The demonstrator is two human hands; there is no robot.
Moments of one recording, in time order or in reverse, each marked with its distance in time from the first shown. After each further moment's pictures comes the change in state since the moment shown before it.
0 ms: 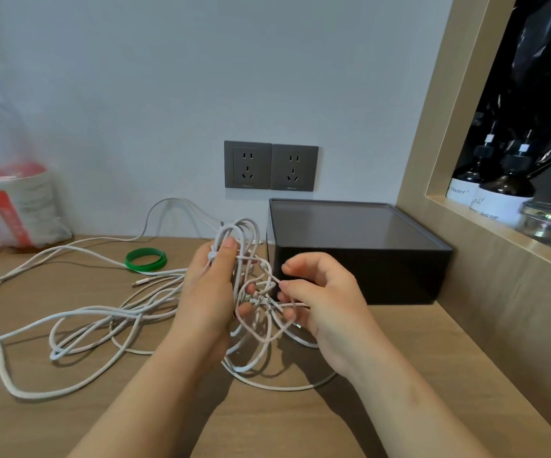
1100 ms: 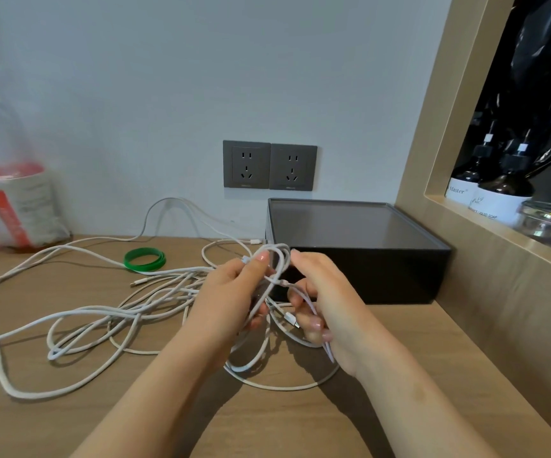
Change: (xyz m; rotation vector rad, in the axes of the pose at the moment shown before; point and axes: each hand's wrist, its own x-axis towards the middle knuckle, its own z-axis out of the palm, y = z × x) left_hand -0.003 -0.007 -0.001 0.280 -0.215 -0.053; right_hand 0.003 -0.006 -0.007 -0.096 -0.128 0.123
